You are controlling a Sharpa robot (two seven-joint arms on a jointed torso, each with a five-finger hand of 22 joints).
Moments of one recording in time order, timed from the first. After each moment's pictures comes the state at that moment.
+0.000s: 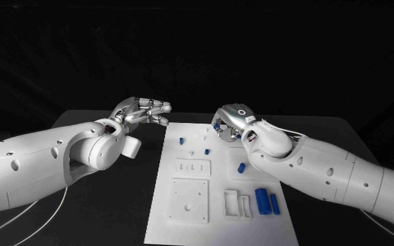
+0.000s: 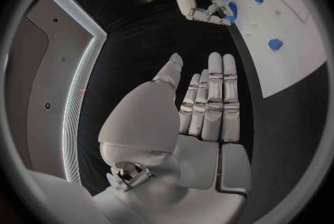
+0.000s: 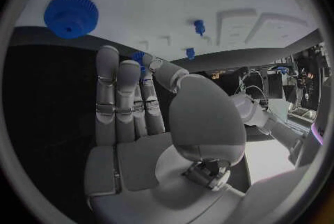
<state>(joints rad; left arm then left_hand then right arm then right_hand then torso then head) 1.42 -0.85 -0.18 1.46 -0.09 -0.29 0.31 1.37 -0.02 0.04 -0.01 0.07 1.01 0.15 0.06 0.07 1.10 0.12 0.06 0.06 1.34 0.05 0.21 0.18 0.08 1.08 0.03 0.41 0.24 1.14 -0.59 0.12 1.32 -1.96 -0.43 -0.28 1.30 -0.14 0.70 -0.21 0.05 1.27 0.08 0.06 0.11 1.32 0.07 0.06 0.06 1.44 -0.05 0.88 0.62 0.10 1.42 -0.08 0.57 0.84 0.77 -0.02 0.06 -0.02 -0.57</state>
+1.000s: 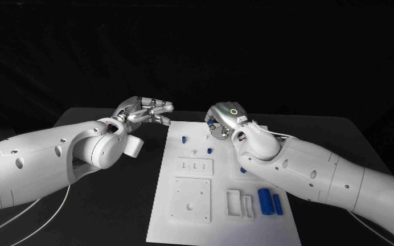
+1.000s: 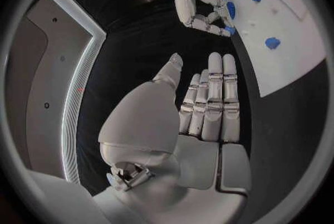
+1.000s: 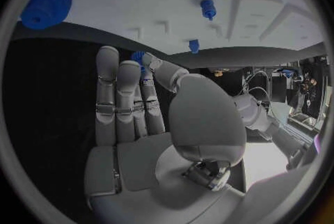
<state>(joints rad) 1.42 -0.85 -0.19 1.46 -0.10 -0.28 0.31 1.37 -0.02 0.03 -0.01 0.07 1.00 0.15 0.06 0.07 1.10 0.12 0.06 0.06 1.34 0.05 0.21 0.18 0.08 1.08 0.03 0.41 0.23 1.13 -0.51 0.12 1.27 -2.03 -0.49 -0.35 1.30 -0.15 0.71 -0.20 0.04 1.27 0.07 0.06 0.10 1.32 0.07 0.06 0.06 1.44 -0.05 0.88 0.62 0.10 1.42 -0.08 0.54 0.89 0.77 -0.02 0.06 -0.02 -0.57</state>
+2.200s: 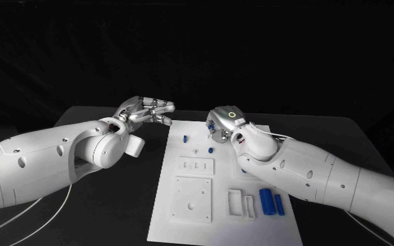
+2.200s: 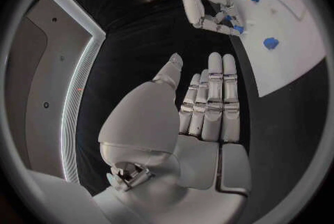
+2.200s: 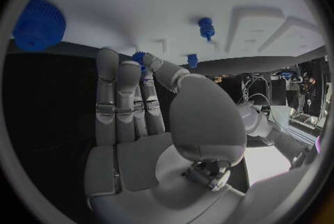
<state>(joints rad) 1.42 -0.85 -0.19 1.46 -0.10 -0.28 0.31 1.37 -0.02 0.03 -0.01 0.07 1.00 0.15 0.06 0.07 1.10 0.12 0.06 0.06 1.34 0.05 0.21 0.18 0.08 1.08 0.03 0.41 0.23 1.13 -0.49 0.10 1.23 -2.02 -0.43 -0.34 1.29 -0.16 0.70 -0.21 0.05 1.27 0.07 0.06 0.10 1.32 0.07 0.05 0.06 1.44 -0.05 0.88 0.62 0.10 1.43 -0.08 0.51 0.93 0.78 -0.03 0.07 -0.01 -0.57</state>
